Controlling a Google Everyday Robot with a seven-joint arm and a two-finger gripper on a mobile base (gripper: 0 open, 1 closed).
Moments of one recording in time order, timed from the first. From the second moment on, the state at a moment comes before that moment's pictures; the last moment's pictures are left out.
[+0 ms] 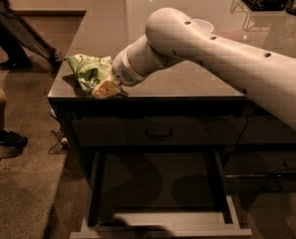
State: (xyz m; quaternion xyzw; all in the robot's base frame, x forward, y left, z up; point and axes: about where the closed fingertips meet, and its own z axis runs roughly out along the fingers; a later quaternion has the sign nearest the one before) arm 0.613 0.098 0.852 -0.55 0.73 0.21 0.35
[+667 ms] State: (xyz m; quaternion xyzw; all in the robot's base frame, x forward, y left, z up) arm 0.552 0.047 0.900 -0.53 0.71 0.23 0.40
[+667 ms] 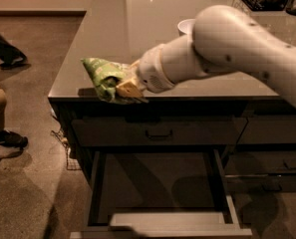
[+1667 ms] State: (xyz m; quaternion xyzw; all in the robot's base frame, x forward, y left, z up) arm 0.505 0.007 0.896 -0.54 0.71 0.24 0.38
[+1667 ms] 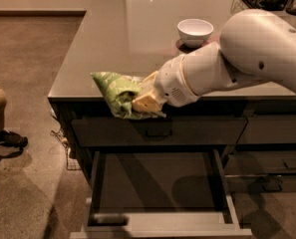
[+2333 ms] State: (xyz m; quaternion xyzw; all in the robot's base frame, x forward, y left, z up) arm 0.430 0.013 0.808 -0.58 0.71 0.30 0.26
